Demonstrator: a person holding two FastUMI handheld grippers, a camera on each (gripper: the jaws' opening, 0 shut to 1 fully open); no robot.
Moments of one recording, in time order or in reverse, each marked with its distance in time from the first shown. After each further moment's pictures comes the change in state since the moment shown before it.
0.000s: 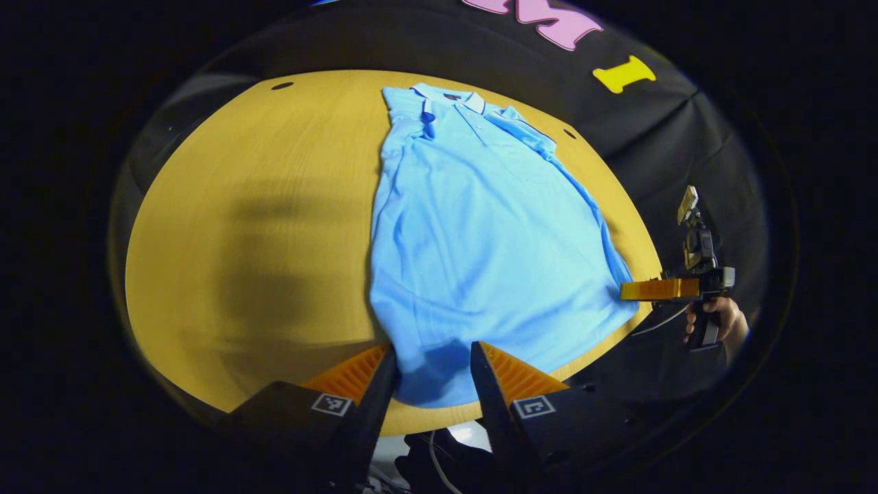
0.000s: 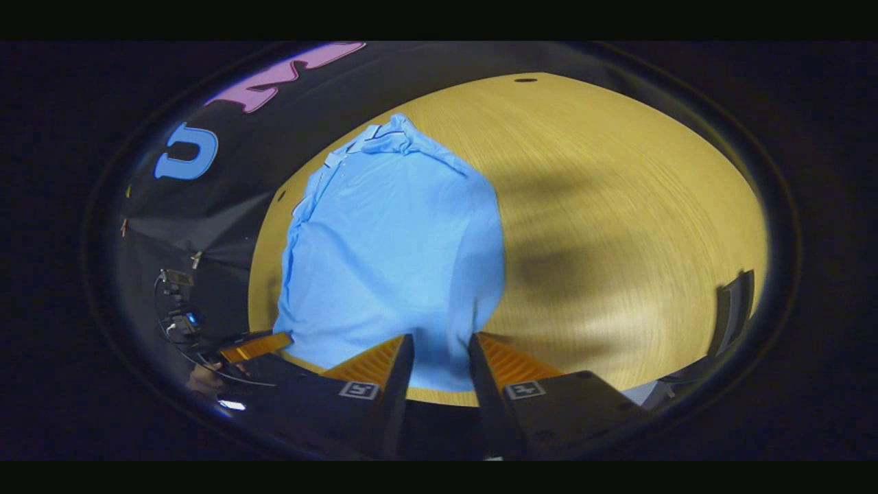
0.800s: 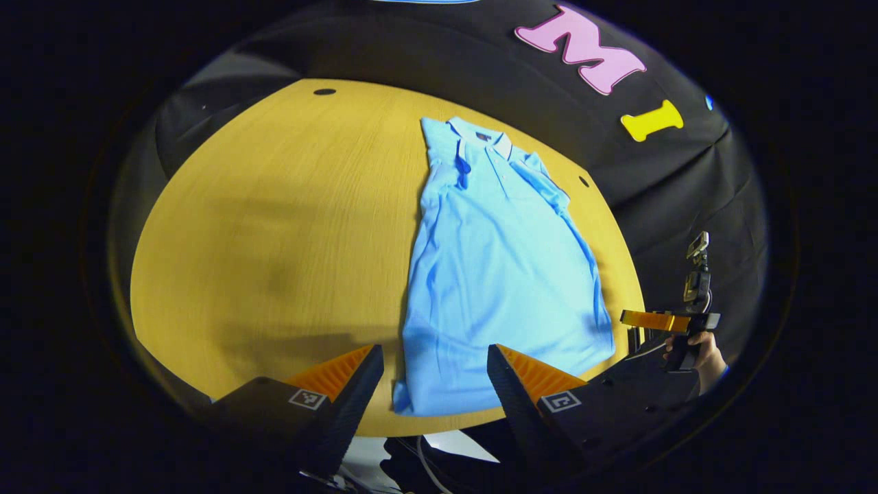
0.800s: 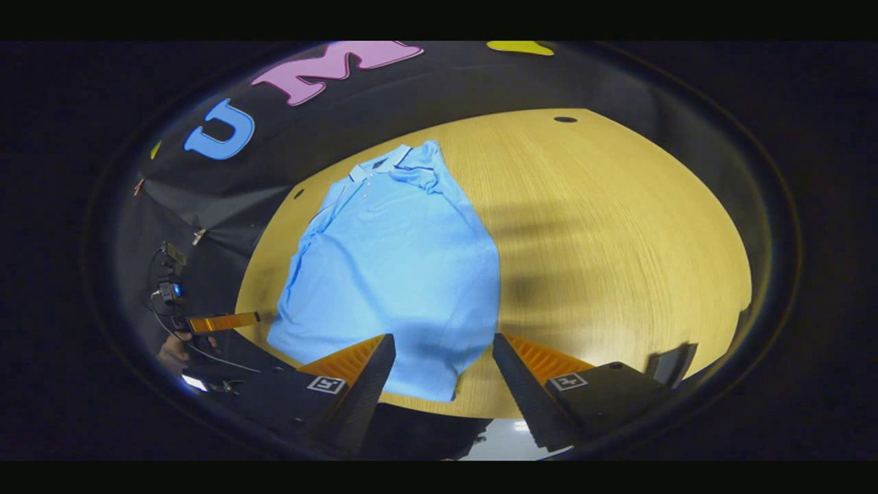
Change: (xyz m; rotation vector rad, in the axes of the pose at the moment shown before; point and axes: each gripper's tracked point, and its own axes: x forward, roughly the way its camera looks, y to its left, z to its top) left arm -0.036 0.026 0.026 -0.169 -0.076 -0.017; right arm -0.038 -0.009 0.043 -0.220 -0.067 -0.051
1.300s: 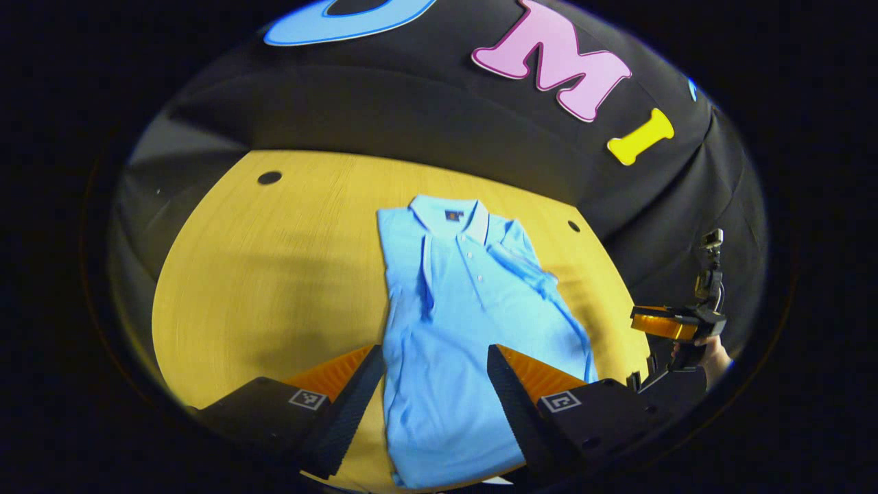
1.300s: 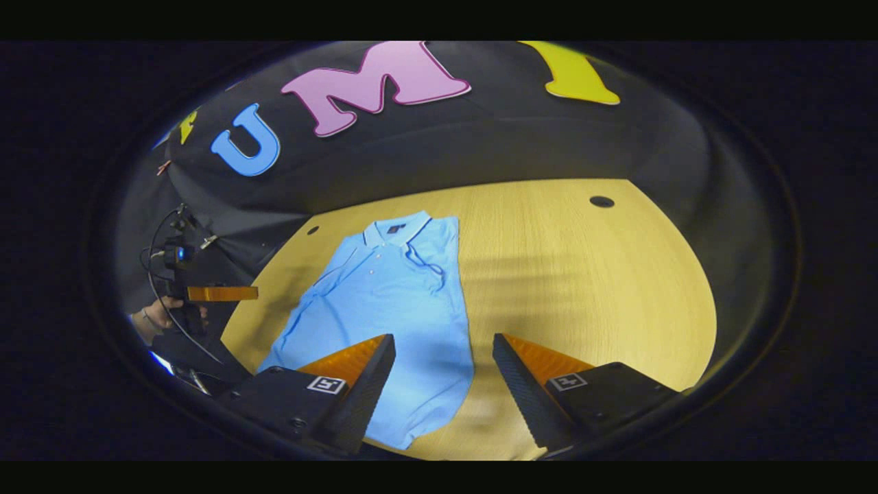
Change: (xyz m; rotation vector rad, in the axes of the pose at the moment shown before) left arm 0.007 -0.033 0.155 0.130 -0.169 0.024; right arm 0.001 0.001 0.147 -0.185 -0.202 0.031
